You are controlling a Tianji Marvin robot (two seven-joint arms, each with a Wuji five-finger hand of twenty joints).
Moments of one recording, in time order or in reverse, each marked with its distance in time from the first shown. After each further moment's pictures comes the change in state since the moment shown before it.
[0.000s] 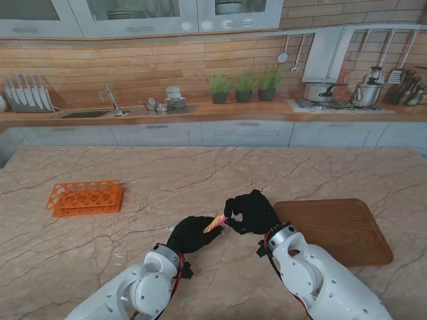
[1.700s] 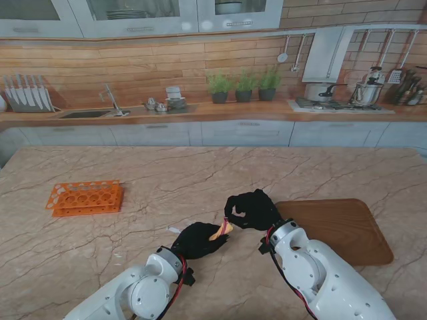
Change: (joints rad) left arm 0.003 0.022 0.017 -0.021 -0.007 -0.078 -0.073; right arm 0.017 -0.006 0.022 0.014 0.065 0.012 0.079; left_hand -0.094 -0.022 0.180 0.103 0.073 0.007 0.053 0.104 0.029 0.054 0.080 -0.060 0.005 0.050 0.023 -0.024 -0.001 0.063 0.002 0.000; right_hand 0.010 0.147 -0.231 -0.039 -0.046 -0.178 -0.035 0.076 -0.015 -0.001 0.003 -0.009 -0.001 -0.002 0.009 0.000 -0.001 0.000 0.000 0.009
